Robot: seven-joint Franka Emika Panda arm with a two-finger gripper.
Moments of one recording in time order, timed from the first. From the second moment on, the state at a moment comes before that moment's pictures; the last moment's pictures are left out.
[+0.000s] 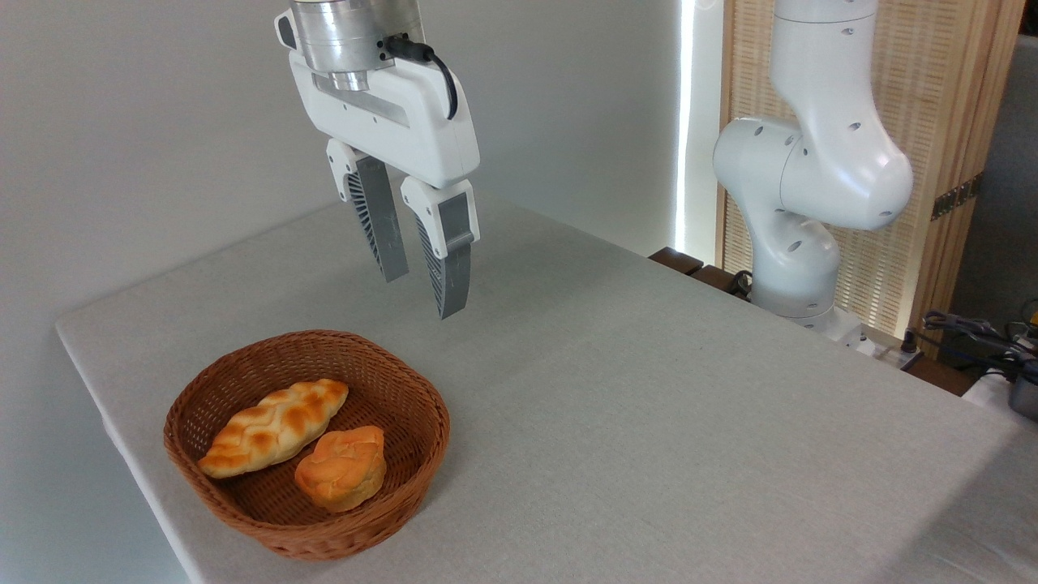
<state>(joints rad) 0.02 -0.01 -0.06 -1.61 -0.02 1.60 0.74</state>
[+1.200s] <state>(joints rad) 0.02 0.01 -0.09 -1.61 -0.05 1.79 0.74</state>
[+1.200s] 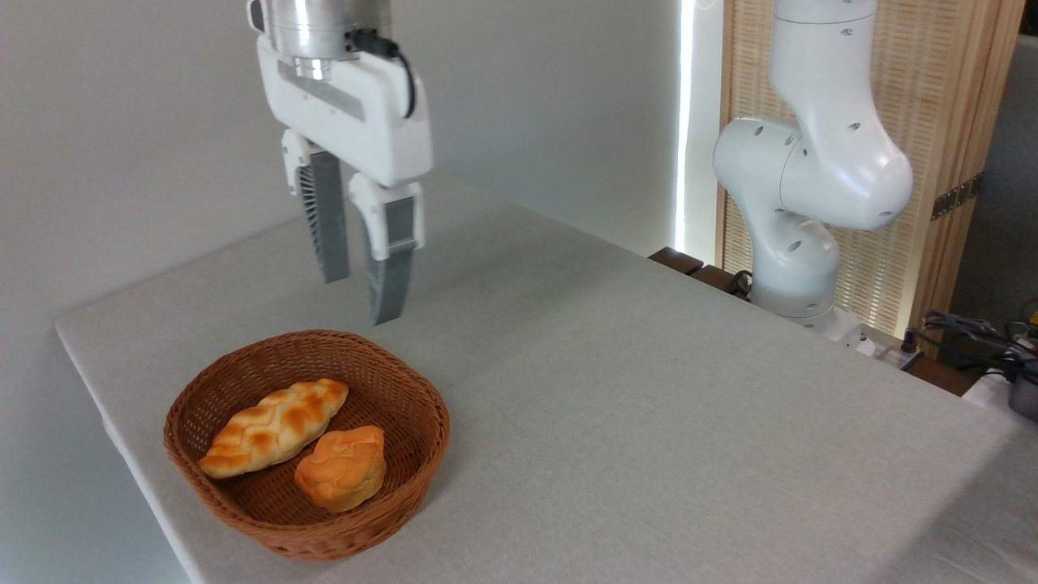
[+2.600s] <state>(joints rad) 0.01 0.16 -0.14 -1.85 -0.05 2.14 0.74</state>
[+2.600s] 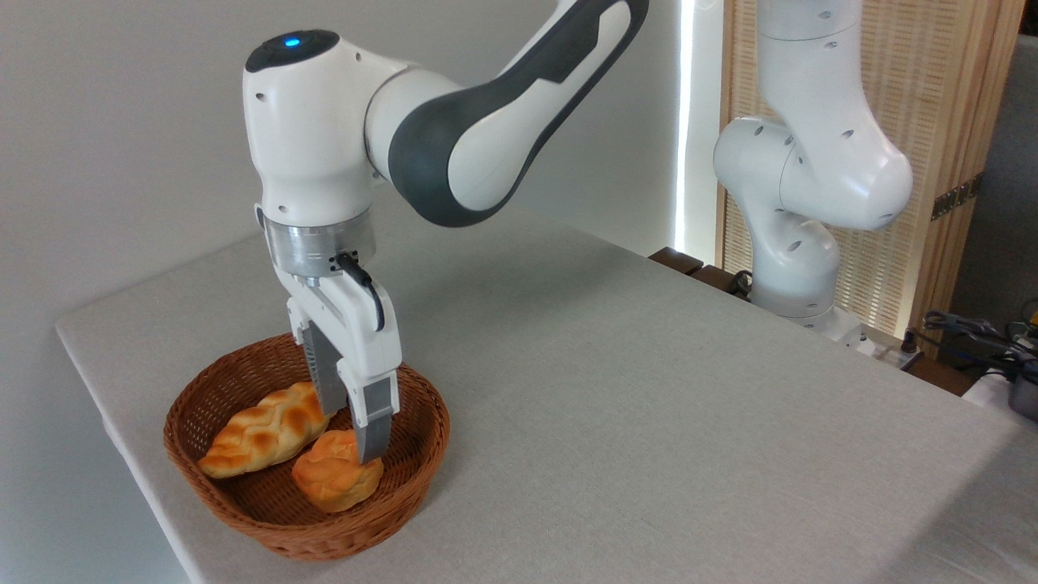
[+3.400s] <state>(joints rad) 0.01 0.18 -0.14 -1.86 0.05 2.20 0.85</state>
